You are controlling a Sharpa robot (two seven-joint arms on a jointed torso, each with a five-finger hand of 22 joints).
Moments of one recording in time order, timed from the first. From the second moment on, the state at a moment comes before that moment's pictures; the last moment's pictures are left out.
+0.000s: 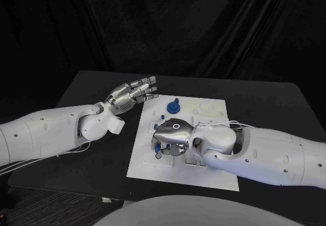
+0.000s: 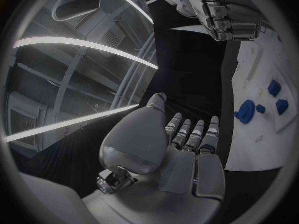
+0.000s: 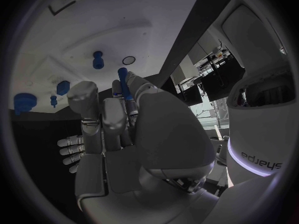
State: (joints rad) left arm 1.17 -0.90 -0.21 1.38 -0.03 0.25 0.63; left_hand 1.45 0.20 -0.19 0.17 0.56 0.35 0.09 0.05 0.04 0.09 0.15 0.22 0.04 0.11 0.23 0.16 0.03 0.09 0.18 0.29 0.06 0.27; right arm 1.15 -0.53 -0.21 1.64 -1.81 -0.20 -0.02; right_hand 1.55 -0.11 0.32 0.10 0.17 1.14 0.12 0.11 0.11 1.23 0.07 0.11 0.06 1.46 -0.03 1.18 0.99 0.12 1.45 0.07 0.79 1.31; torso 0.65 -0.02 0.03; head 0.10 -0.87
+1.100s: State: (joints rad) left arm 1.17 -0.90 -0.21 1.37 -0.03 0.26 0.60; left_hand 1.45 0.20 -0.19 0.17 0.56 0.35 0.09 0.05 0.04 0.09 0.15 0.22 0.04 0.11 0.23 0.16 0.03 0.09 0.18 0.29 0.06 0.26; right arm 1.13 -0.54 -0.20 1.65 -1.82 -0.17 -0.02; right_hand 1.55 -0.11 0.33 0.09 0.16 1.14 0.12 0.11 0.11 1.23 0.07 0.09 0.06 1.46 -0.03 1.18 0.99 0.12 1.45 0.07 0.80 1.31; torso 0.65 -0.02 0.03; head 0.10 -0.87
